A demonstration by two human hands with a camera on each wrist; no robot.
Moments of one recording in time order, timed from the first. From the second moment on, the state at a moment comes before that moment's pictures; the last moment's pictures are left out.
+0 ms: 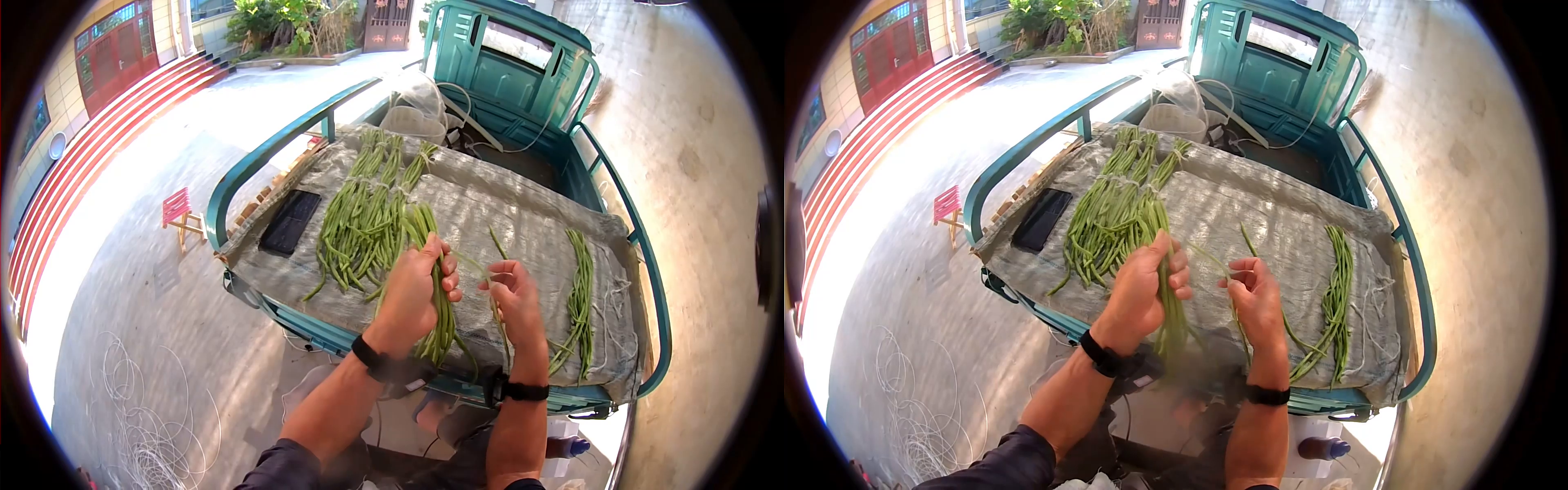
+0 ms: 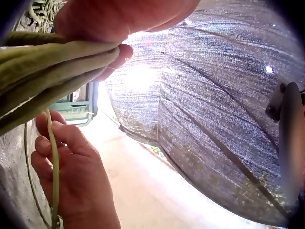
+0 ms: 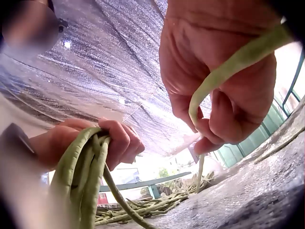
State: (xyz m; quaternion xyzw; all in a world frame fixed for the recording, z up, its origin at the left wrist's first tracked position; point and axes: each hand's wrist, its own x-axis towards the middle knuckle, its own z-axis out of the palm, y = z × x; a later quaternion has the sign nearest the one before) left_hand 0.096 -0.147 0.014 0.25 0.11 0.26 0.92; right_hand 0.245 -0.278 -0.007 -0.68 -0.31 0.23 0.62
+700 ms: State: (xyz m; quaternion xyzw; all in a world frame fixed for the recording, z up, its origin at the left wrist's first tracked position) left_hand 0.103 -0.168 0.018 0.29 0.17 0.30 0.89; right_hand 0.176 -0.291 0.055 -0.61 -0.49 0.19 0.60
